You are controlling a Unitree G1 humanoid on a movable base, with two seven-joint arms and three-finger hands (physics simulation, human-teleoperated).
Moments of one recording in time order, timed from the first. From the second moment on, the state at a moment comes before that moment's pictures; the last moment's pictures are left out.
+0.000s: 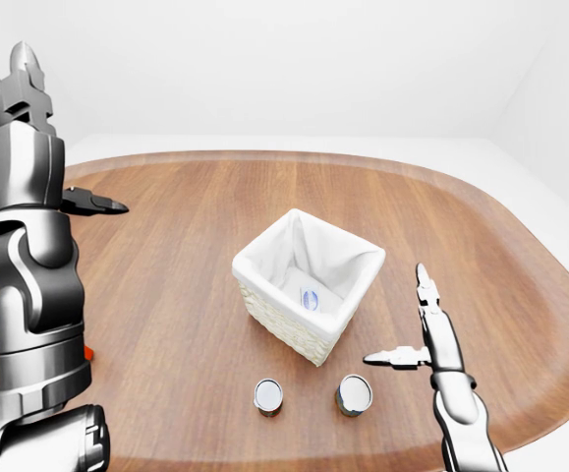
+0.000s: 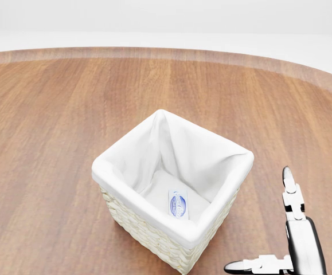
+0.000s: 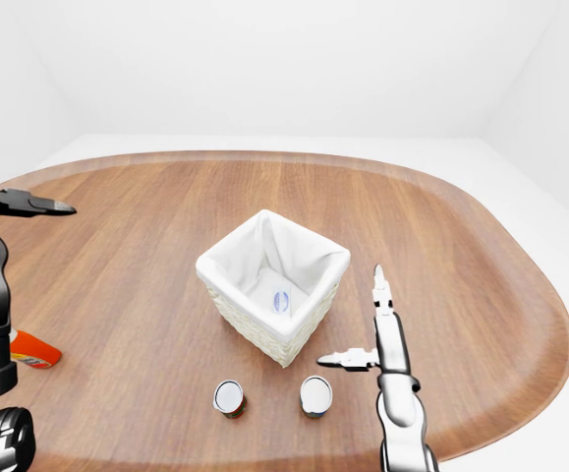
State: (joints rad) left arm -0.58 0.56 0.30 0.03 0.79 0.09 0.00; right arm 0.22 -0.04 -0.16 -0.13 -0.31 -0.09 0.02
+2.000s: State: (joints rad) left arm -0.59 0.56 0.30 0.06 0.78 0.09 -0.01; right arm 0.27 -0.09 0.08 0.11 -0.70 -0.09 -0.02
